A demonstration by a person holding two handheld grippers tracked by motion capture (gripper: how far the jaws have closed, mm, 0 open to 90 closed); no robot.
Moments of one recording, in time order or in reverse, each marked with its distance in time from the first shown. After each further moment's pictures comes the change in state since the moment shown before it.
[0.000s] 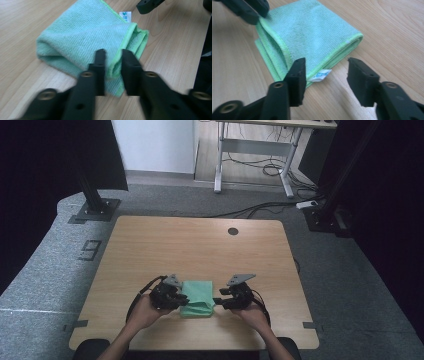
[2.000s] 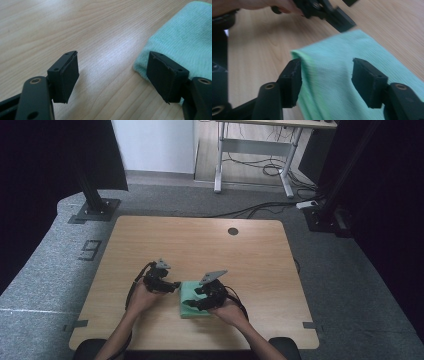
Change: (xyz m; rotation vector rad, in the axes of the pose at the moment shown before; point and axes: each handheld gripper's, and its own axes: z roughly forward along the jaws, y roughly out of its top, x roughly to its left) left arm 0.082 -0.012 0.030 -0.056 0.250 -0.159; right arm 0.046 0.049 0.048 0.017 0.136 -0.079
